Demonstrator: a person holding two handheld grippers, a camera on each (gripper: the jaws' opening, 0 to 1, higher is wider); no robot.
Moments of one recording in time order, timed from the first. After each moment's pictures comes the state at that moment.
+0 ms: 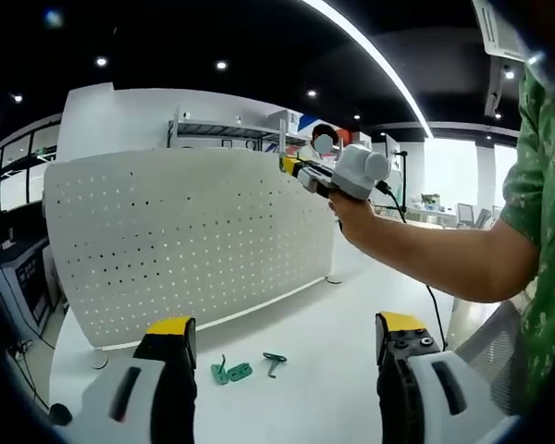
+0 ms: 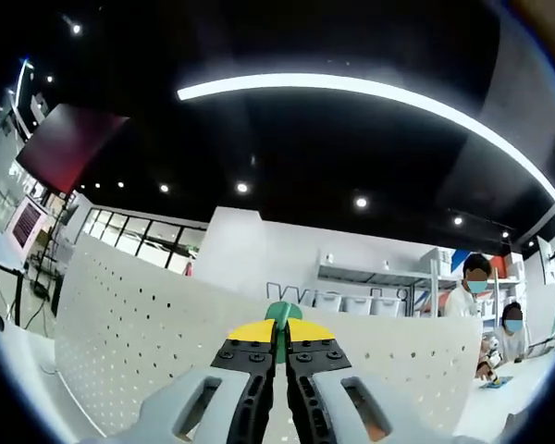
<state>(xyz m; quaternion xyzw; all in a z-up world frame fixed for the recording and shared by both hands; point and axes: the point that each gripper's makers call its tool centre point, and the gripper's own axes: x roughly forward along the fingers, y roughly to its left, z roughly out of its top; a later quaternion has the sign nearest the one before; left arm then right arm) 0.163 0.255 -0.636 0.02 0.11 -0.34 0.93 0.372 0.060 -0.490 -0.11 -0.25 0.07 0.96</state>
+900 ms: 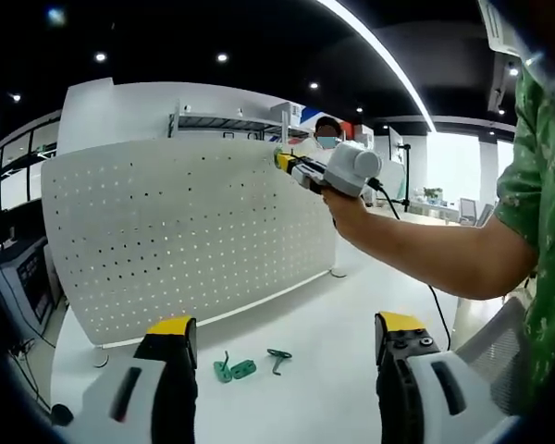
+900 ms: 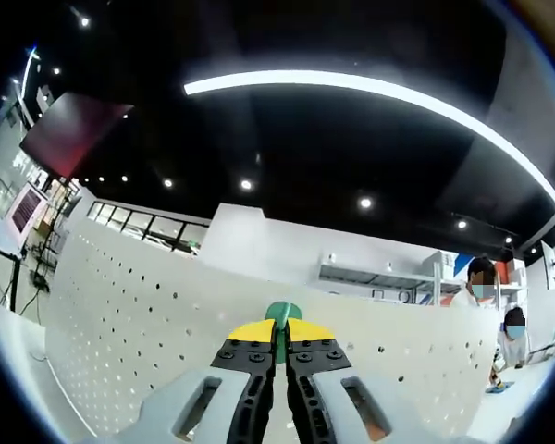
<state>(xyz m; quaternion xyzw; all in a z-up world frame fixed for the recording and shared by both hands) 0.173 0.255 -0.643 0.03 0.12 -0.34 0.93 0.398 0.060 -0.503 -0.12 -0.25 0.07 0.96</state>
